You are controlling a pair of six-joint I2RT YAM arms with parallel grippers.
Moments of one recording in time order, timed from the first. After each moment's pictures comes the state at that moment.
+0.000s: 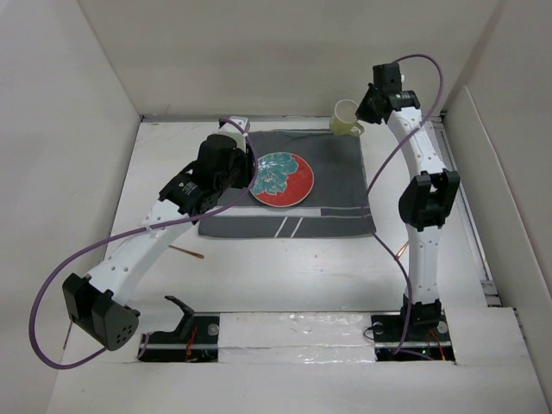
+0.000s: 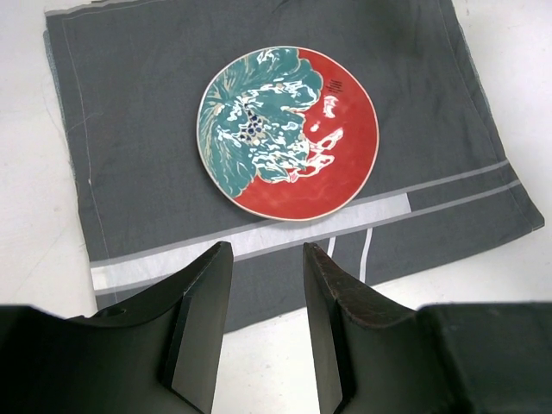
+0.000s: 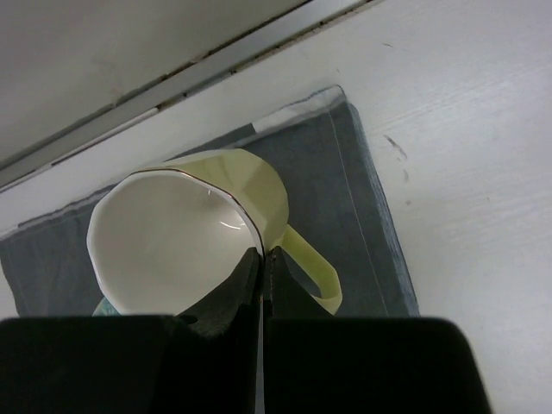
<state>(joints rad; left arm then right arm) -0.58 1.25 1.26 -0.52 -0.19 -0.26 0.13 2.24 2.35 -0.80 0.12 0.56</state>
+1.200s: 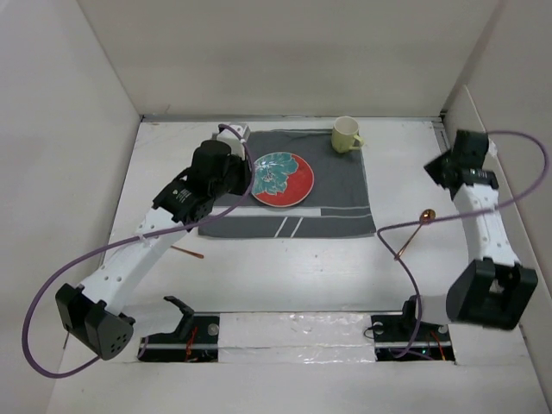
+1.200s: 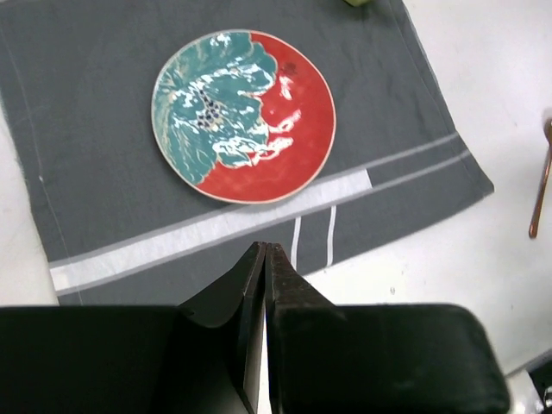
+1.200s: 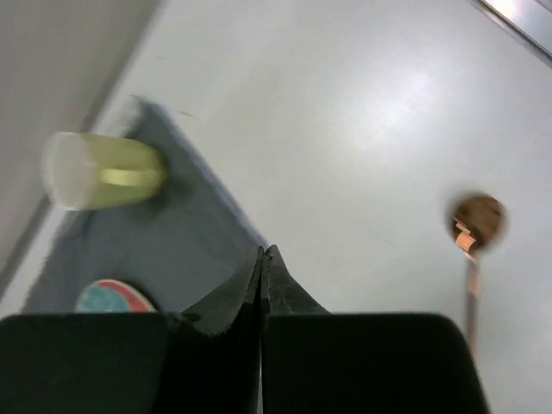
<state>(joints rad) -0.58 1.20 1.22 -0.52 -0.09 -0.28 -0.17 1.43 1.30 -0.52 0.07 0.73</state>
